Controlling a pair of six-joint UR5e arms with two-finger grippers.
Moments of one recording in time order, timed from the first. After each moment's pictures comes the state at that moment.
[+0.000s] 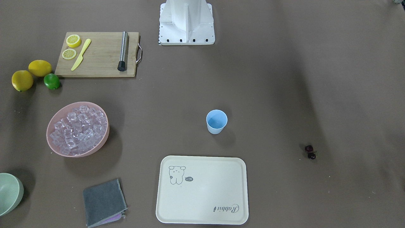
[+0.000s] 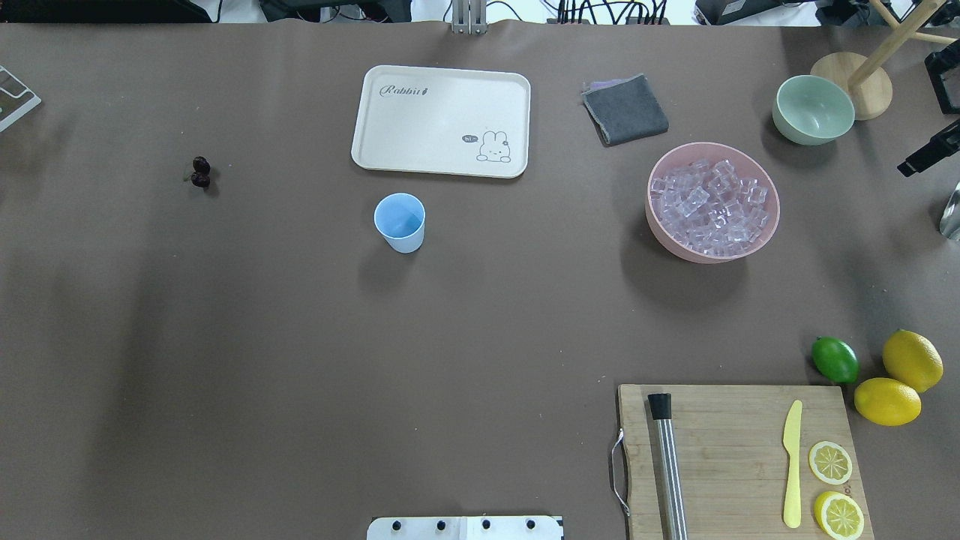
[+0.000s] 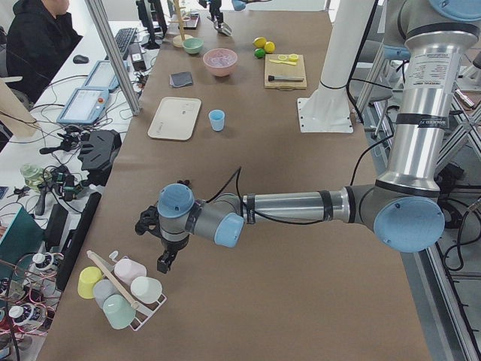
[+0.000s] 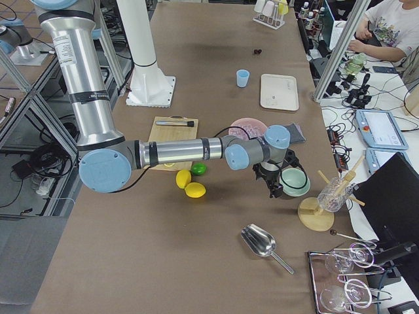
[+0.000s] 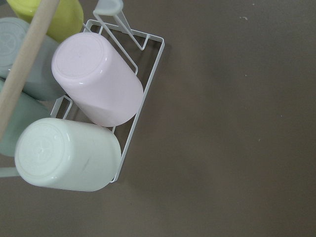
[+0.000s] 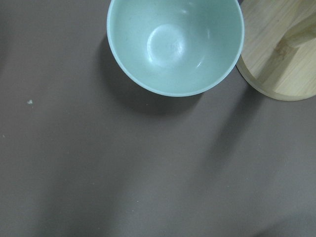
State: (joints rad) left arm -1.52 -1.68 -1.37 -1.99 -2.27 0.08; right arm 1.32 -1.35 1.44 -1.35 2.24 -0.16
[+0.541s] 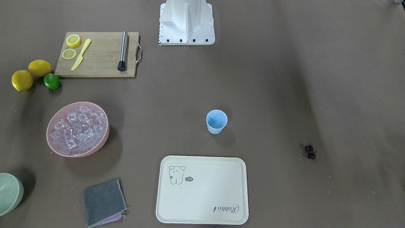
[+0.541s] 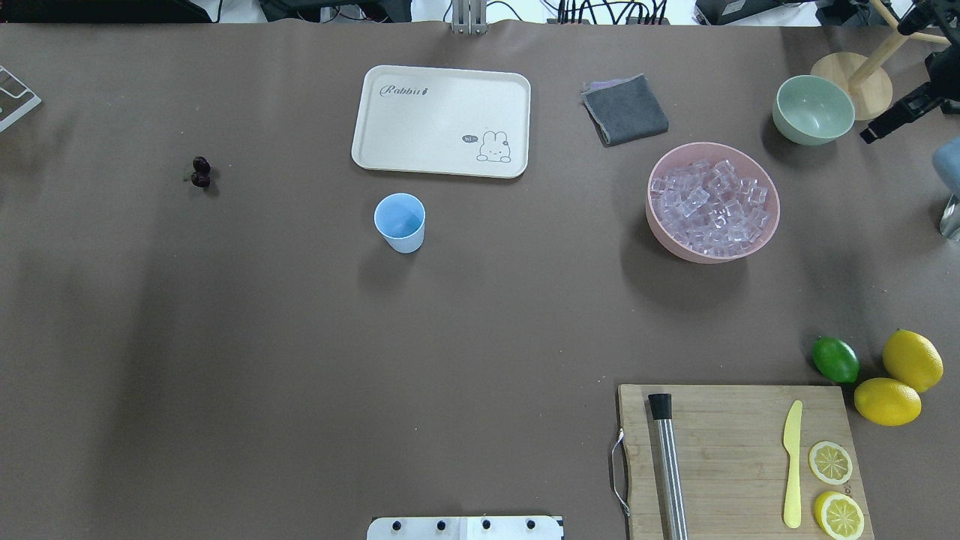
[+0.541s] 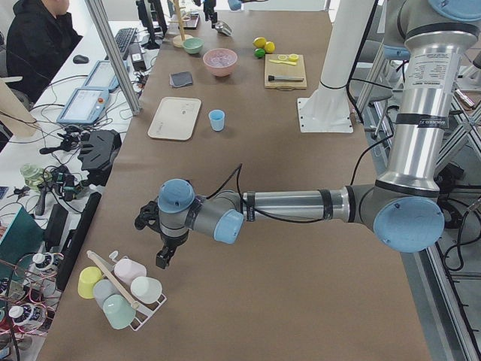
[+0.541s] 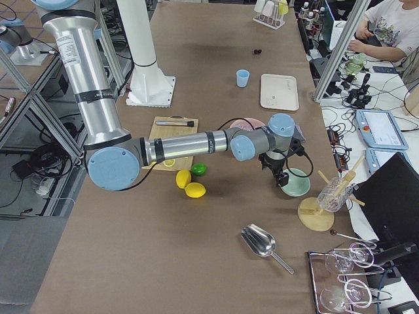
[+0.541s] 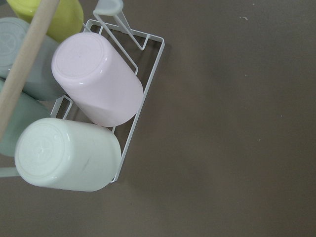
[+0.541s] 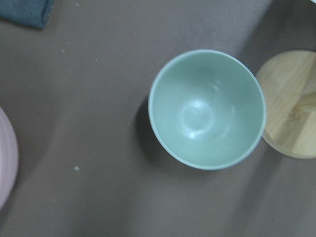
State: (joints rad) left arm -1.51 -1.68 -1.39 -1.99 -2.27 0.08; right arm 1.28 -1.25 1.47 -1.35 2.25 -0.02
